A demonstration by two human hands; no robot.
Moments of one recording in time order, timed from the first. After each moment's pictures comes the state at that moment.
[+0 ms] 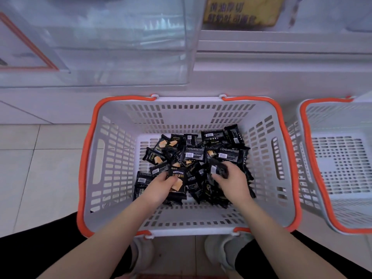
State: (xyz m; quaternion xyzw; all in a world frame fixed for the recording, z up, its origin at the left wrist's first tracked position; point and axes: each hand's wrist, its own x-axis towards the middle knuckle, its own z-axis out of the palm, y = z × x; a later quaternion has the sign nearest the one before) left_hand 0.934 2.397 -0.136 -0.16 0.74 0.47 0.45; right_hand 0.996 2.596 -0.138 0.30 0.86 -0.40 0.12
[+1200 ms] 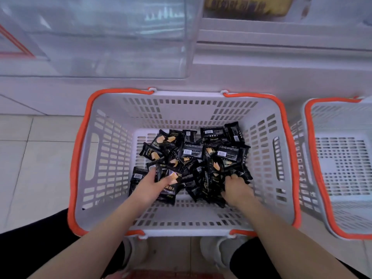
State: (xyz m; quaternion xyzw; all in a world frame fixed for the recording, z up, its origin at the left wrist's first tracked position) left_hand 0.935 2.379 -0.154 -0.13 0.79 0.42 0.43; right_hand 1.009 2.623 -0.185 0.16 0.88 -0.07 0.43
